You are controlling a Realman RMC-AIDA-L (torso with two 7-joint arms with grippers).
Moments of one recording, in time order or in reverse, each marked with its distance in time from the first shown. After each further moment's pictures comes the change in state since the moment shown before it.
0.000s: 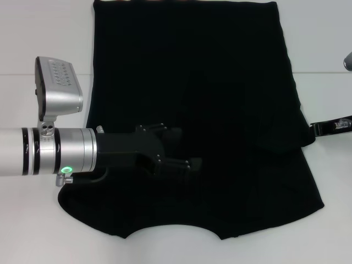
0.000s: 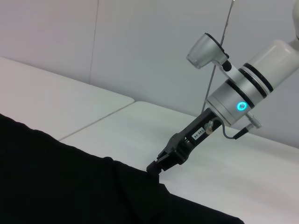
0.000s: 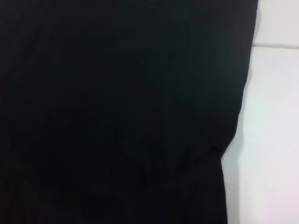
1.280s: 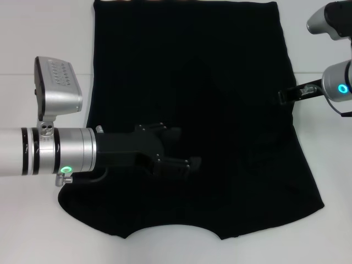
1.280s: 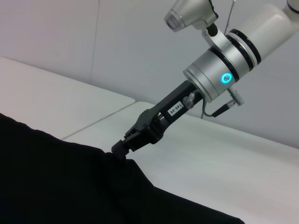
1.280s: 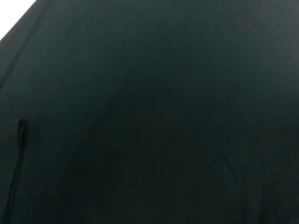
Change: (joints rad) left arm 0.000 0.000 -0.004 -0.001 0.000 0.000 0.000; right arm 0.132 0.029 -0.001 -0.038 0.006 -0.038 -0.024
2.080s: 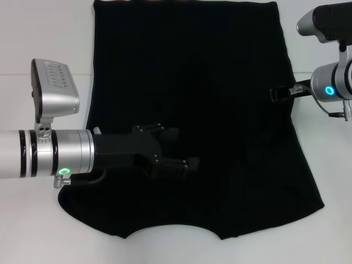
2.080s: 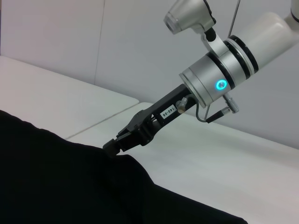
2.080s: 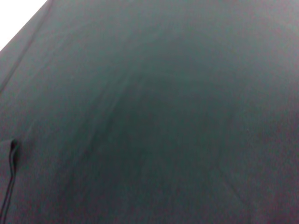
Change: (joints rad) left arm 0.009 -0.001 -0.010 -0.001 0.000 -0.001 0.006; right arm 0.013 0.035 -0.001 0.041 0.001 0.132 0.002
